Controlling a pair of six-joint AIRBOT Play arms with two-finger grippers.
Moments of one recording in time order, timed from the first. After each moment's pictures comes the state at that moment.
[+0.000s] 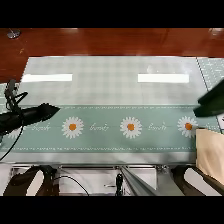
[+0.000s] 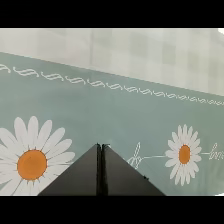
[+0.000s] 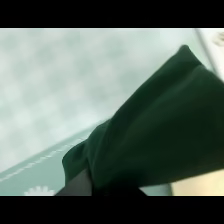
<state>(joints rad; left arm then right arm) 0.20 -0.64 0.53 0.80 -1.02 -1.32 -0.50 -1.09 1.84 -1.38 1.80 1.78</state>
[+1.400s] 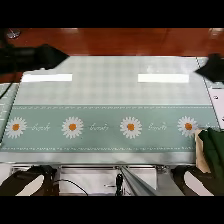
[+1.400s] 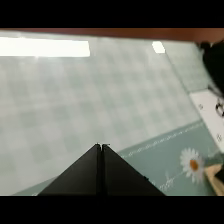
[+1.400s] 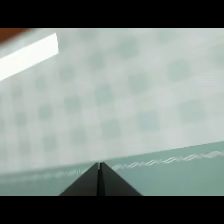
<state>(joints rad) -0.12 -1.02 1.25 0.83 -1.02 -1.32 -0.16 -1.02 1.26 -1.16 1.22 1.66</state>
